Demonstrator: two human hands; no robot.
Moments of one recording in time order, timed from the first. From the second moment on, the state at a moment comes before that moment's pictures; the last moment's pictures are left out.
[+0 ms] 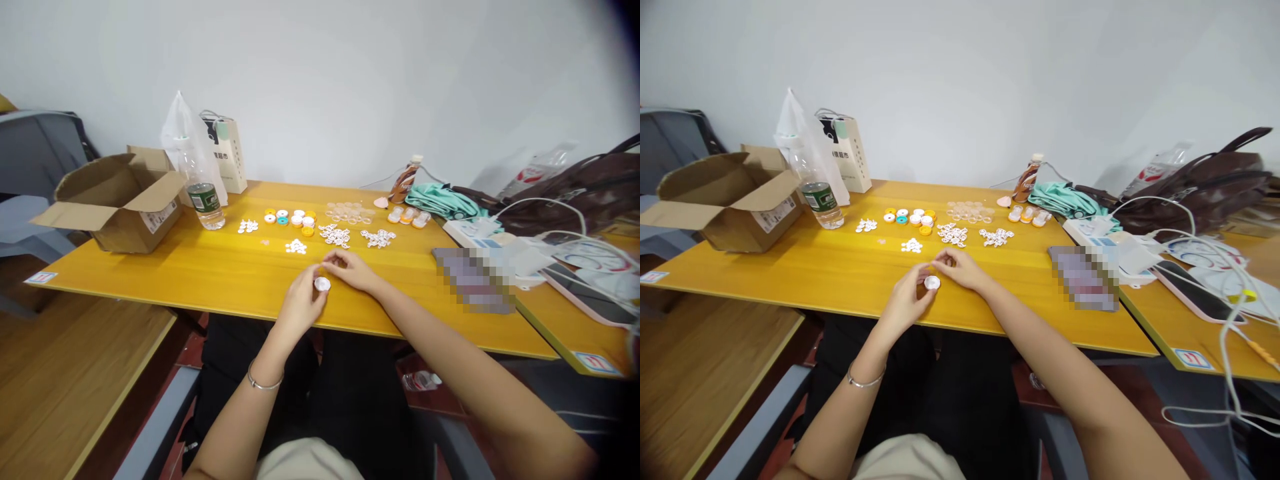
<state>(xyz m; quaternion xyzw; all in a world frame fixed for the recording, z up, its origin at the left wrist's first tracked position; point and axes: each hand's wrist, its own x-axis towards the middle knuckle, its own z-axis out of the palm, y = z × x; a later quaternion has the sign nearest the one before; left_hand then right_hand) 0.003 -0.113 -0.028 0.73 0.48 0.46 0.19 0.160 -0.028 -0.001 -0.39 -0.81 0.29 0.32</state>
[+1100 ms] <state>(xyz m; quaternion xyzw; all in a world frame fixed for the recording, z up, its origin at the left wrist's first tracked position) -0.008 -0.088 0.009 0.79 0.51 0.27 0.21 0.179 -0.047 -0.003 -0.31 -0.88 0.29 0.23</state>
